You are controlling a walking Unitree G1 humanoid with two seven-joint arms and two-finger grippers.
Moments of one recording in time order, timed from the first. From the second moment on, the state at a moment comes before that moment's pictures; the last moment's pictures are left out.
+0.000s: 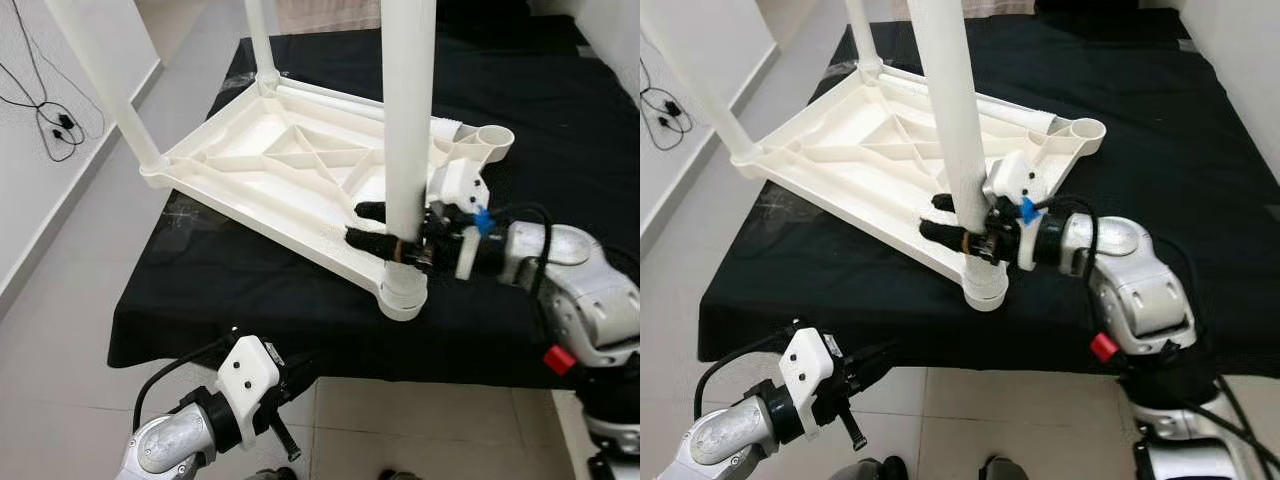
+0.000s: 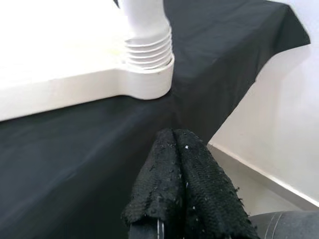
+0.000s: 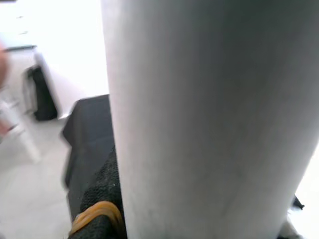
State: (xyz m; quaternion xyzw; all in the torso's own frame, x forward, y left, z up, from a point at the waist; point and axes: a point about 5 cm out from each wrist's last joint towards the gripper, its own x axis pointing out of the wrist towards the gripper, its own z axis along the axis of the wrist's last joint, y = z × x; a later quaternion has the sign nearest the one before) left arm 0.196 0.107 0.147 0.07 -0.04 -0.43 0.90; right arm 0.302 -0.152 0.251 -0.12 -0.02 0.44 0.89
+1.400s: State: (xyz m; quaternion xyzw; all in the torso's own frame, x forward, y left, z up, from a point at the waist) left arm 0.201 0.107 0.144 0.07 -0.04 -0.43 0.90; right arm 0.285 -0.118 0.229 -0.04 -0.07 0.20 0.98
